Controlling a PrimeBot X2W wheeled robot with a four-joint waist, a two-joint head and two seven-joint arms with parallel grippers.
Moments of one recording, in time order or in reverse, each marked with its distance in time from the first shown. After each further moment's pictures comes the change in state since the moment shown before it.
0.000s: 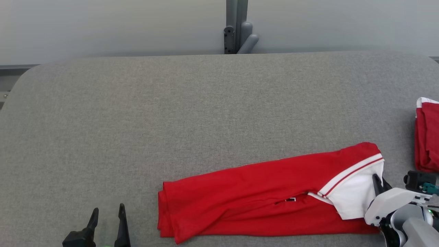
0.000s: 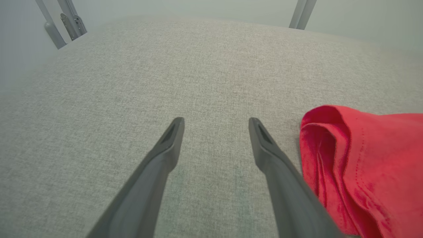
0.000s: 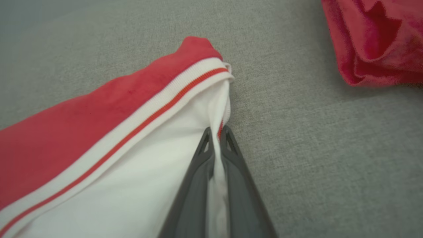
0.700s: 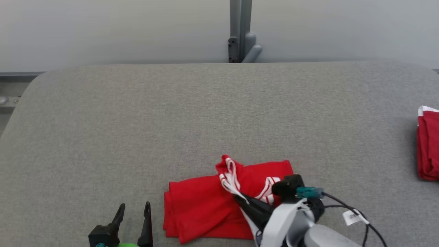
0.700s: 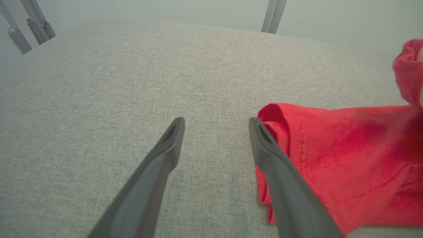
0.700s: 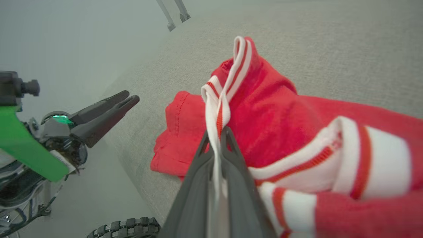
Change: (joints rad) left arm -0.017 0.000 -0.122 0.024 -0.024 0.000 0.000; right arm 0.070 0.045 0.547 -0.707 0.073 -0.005 0.253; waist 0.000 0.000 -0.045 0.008
